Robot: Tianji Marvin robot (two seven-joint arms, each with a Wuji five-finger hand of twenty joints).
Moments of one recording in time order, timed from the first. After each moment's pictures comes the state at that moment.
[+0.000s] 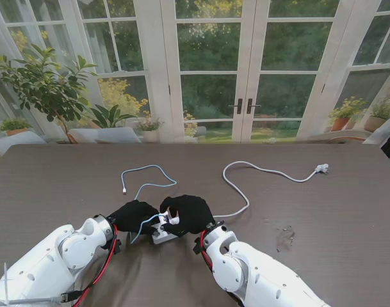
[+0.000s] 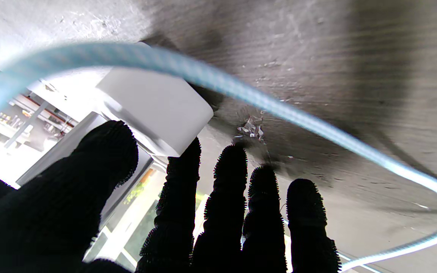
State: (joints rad) left arm 1.31 -1.06 -1.05 -1.12 0.57 -0.47 -0.05; right arm -1.20 -1.28 0.59 -1.16 -0.66 -0.17 -0.58; left_hand 0.51 -0.64 0.95 -0.18 0.78 0.04 0.54 0.55 0.84 0.16 0.31 0.59 0.47 0.16 0.46 0.53 0.12 0.15 1.14 0.64; right_hand 0.18 -0.84 1.28 -0.22 0.79 -0.07 0.81 0.44 1.00 -0.01 0.85 0.68 1.17 0.10 0.85 1.56 0.71 0.25 1.32 0.57
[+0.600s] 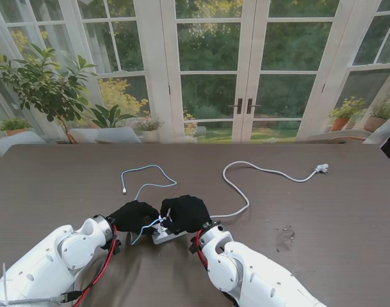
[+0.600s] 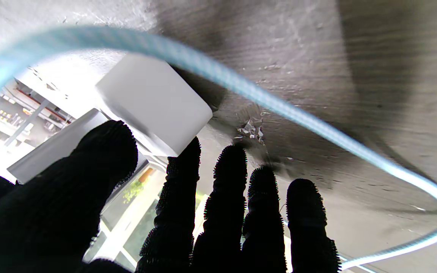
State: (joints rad) left arm 1.31 -1.06 -1.05 -1.12 0.57 -0.48 -0.06; right arm -1.18 -1.31 0.57 -1.12 -0.63 -0.16 -0.60; left_hand 0.51 -0.64 0.95 -0.18 0.78 0.04 0.54 0.55 0.84 0.16 0.31 0.59 0.47 0.15 0.44 0.53 0.12 0.15 1.15 0.65; right_hand 0.40 -0.88 1.31 -0.39 0.96 -0.11 1.01 0.19 1.29 -0.03 0.78 0.73 1.29 0.06 0.99 1.56 0.92 0.22 1.37 0.57
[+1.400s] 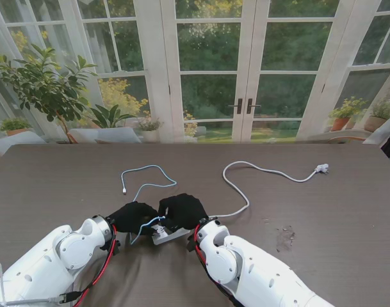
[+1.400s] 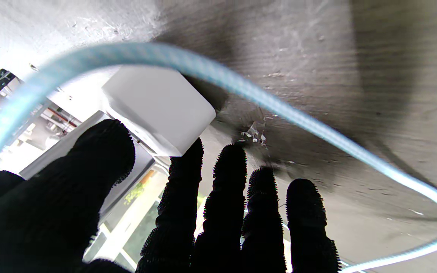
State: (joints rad) left arm 1.32 -1.06 -1.07 -1.13 0.55 -0.48 -0.09; right arm -1.15 -1.33 0.57 -1.10 -0.52 -0.18 -0.49; left_hand 0.51 -0.64 0.92 -0.18 0.78 0.07 0.52 0.55 0.85 0.16 0.31 0.59 0.47 0.15 0.41 0.53 0.12 0.15 1.17 0.66; right_hand 0.41 -0.92 1.38 -0.41 1.01 -0.09 1.02 0.25 1.35 -0.03 0.78 0.86 1.30 0.03 1.20 1.56 1.05 0.16 1.41 0.64
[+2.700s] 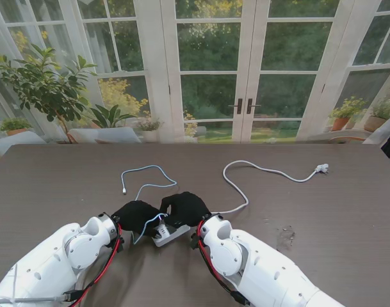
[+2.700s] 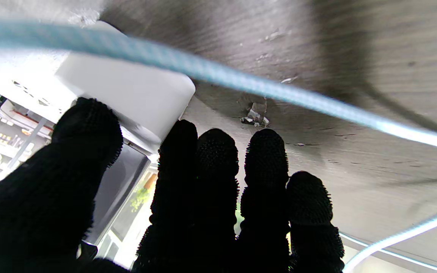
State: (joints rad) left arm 1.28 -1.06 -0.99 -1.11 0.66 -0.46 0.03; right arm -1.13 -1.31 0.59 -1.10 -0.44 -0.19 -0.36; left_hand 0.54 -0.74 0.88 -0.37 0.89 0.03 1.07 0.33 1.21 0.05 0.61 1.22 0.89 0.21 0.91 0.84 0.35 0.20 1.39 0.86; right_hand 0.40 -0.88 1.38 -0.41 0.95 -0.17 1.02 0.31 1.35 -0.03 0.78 0.91 1.30 0.03 1.20 1.56 1.05 0.16 1.41 0.64
